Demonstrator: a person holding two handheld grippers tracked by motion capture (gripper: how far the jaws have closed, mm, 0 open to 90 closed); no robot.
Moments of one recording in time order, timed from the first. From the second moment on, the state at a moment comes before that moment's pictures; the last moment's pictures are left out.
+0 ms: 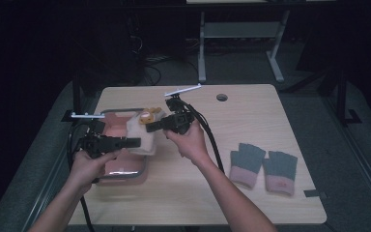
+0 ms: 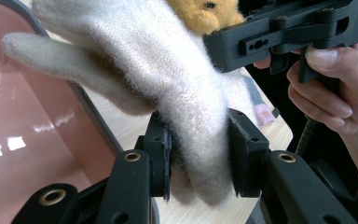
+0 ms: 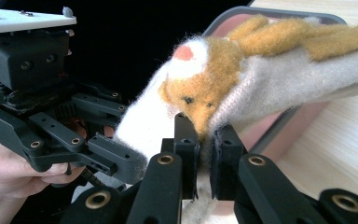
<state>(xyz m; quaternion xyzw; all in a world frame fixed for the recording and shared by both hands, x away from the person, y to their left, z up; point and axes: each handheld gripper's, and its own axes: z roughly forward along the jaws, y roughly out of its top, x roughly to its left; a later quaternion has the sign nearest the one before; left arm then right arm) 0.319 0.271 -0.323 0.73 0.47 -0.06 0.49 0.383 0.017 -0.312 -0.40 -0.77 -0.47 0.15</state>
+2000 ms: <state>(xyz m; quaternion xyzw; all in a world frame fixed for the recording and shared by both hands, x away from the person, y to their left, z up) 0.325 0.339 -0.345 0.70 0.53 -0.06 0.47 0.416 0.096 -0.345 -0.39 -0.78 -0.46 0.20</state>
